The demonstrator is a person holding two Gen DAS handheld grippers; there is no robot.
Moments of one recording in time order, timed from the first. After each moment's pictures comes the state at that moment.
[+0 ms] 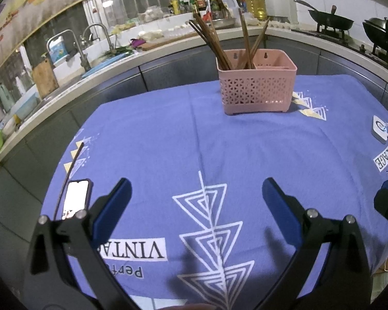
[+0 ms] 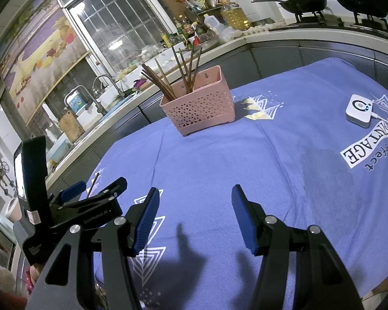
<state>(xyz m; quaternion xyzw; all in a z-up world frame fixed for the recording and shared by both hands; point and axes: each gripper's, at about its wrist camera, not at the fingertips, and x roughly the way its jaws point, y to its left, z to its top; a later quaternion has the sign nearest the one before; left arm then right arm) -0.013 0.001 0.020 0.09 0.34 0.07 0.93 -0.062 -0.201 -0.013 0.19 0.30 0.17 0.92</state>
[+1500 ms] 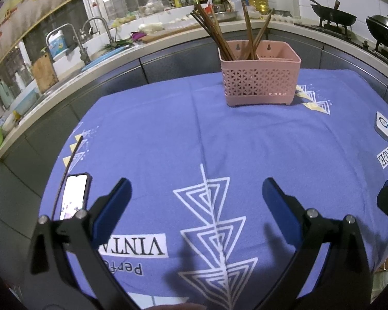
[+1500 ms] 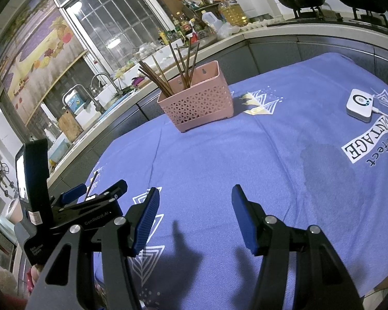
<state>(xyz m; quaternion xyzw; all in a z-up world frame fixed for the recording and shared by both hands) -0.008 0.006 0.015 0.08 0.36 0.07 0.93 -0.060 -0.201 -0.017 0.20 0.31 0.17 0.92</state>
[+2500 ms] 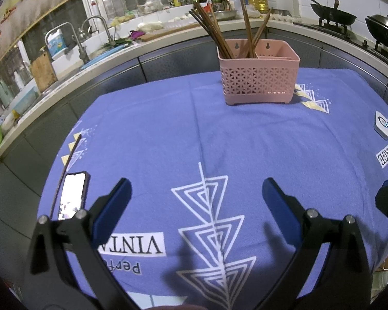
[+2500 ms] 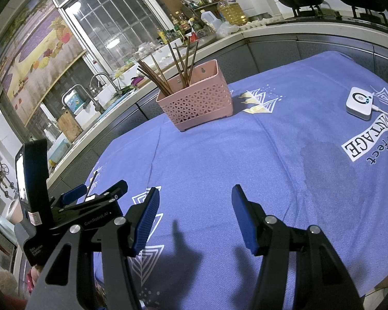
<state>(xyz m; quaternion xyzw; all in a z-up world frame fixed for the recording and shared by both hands) -0.008 0.005 0.012 0.08 0.36 0.07 0.93 -0.059 -0.201 -0.017 0.20 0.31 0.17 0.91</state>
